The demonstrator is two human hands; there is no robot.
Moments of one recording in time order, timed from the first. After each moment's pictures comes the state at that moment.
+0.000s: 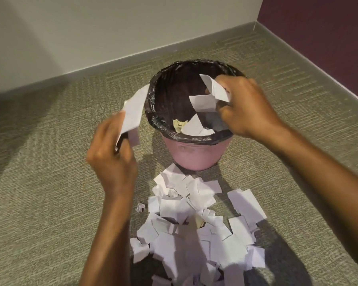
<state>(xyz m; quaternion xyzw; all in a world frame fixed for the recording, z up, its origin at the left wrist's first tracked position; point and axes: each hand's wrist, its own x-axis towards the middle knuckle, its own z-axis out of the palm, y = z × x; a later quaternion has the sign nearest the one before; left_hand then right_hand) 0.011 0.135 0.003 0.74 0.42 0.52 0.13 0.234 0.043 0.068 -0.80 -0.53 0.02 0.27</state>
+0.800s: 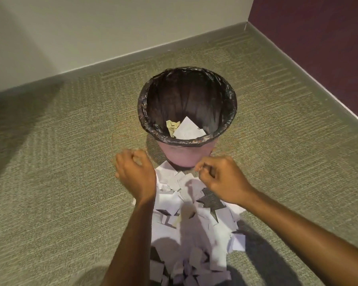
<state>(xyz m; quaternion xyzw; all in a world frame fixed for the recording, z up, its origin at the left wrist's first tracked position) 0.048 0.097 -0.048 0.61 0.65 0.39 0.24 0.191 -0.039 -0.008 -0.73 -0.52 0.25 0.37</state>
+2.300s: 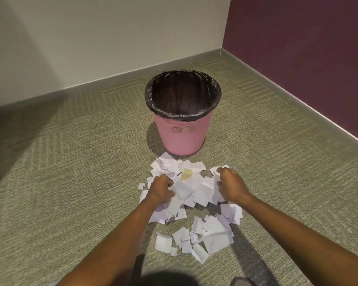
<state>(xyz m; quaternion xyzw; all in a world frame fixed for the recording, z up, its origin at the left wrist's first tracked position) -0.039 0.040 -0.120 0.84 0.40 -0.06 0.36 0.130 -0.132 -0.103 -0.90 -0.39 0.15 0.14</state>
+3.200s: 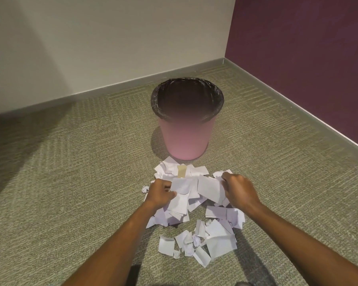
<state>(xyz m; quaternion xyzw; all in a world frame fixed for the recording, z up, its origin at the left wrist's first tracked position) -0.064 0.049 -0.135 0.78 0.39 0.02 0.48 0.119 -0.150 -0.081 -0.89 -0.44 0.07 0.13</state>
